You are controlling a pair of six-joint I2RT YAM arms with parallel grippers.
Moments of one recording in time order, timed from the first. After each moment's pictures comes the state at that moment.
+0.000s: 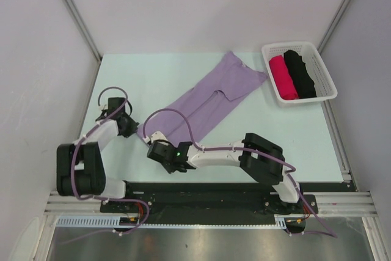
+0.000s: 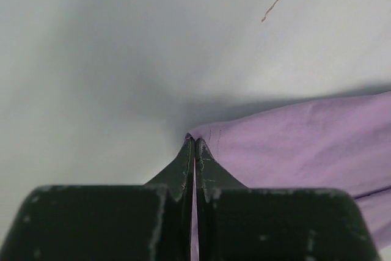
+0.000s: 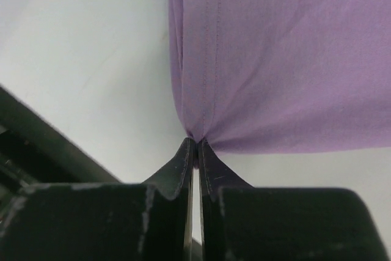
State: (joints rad) left arm 0.07 1.44 0.73 -0.34 -0.07 -0.71; right arm 1.32 2.09 1.53 -0.46 0.30 0.45
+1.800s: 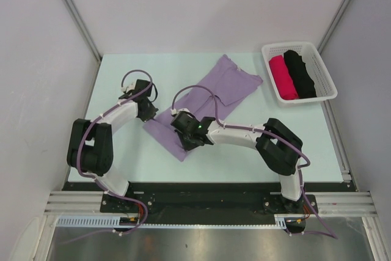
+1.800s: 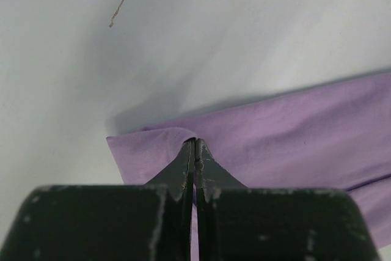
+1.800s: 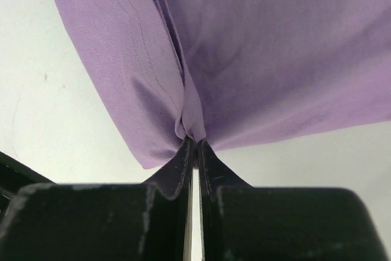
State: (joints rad) left arm -0.21 1.63 1.03 -0.47 -0.24 -0.84; right arm 1.06 1.95 1.40 -0.47 0.11 0.52
